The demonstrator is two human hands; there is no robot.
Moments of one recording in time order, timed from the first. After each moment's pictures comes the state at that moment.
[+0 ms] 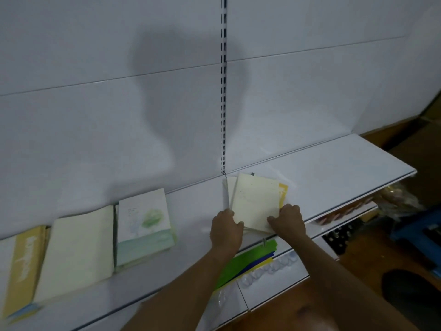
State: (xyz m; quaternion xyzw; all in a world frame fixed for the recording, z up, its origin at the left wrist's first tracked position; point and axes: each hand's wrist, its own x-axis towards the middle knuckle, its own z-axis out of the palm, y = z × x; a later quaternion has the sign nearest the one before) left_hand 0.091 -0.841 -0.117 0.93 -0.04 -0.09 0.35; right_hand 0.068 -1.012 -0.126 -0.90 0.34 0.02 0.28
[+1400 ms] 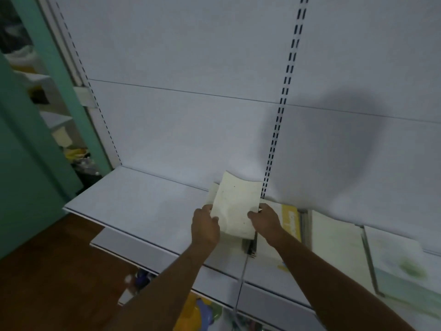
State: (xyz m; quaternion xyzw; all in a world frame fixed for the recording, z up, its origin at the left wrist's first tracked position) left_hand 0.010 -0.184 -0.057 0.86 0.29 0.15 0.39; right_hand 0.102 -0.322 -0.053 -0.84 -0.04 0.17 0.52
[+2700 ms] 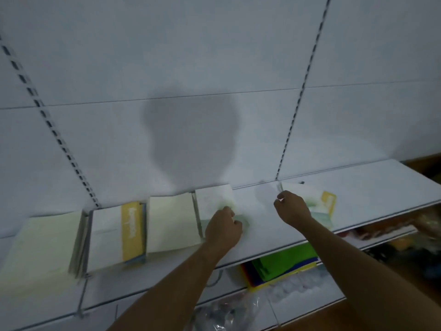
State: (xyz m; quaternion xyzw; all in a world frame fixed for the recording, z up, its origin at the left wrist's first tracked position) left_hand 0.059 -0.607 -0.056 0.94 -0.07 -0.05 0.34; right_hand 0.069 -0.815 -0.038 -0.94 0.21 -0.04 0.27
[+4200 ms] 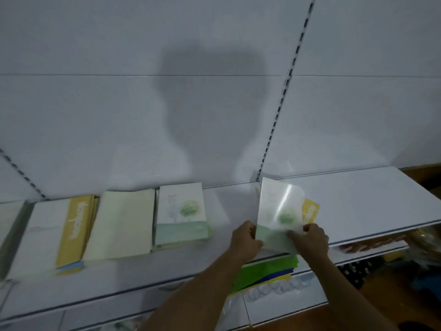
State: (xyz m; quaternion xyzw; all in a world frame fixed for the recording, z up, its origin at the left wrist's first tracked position) left_hand 0.085 -0.784 -0.125 0.86 -0.06 -0.19 0.47; right_hand 0.056 -0.965 -0.115 -0.88 0.36 -0.04 0.32
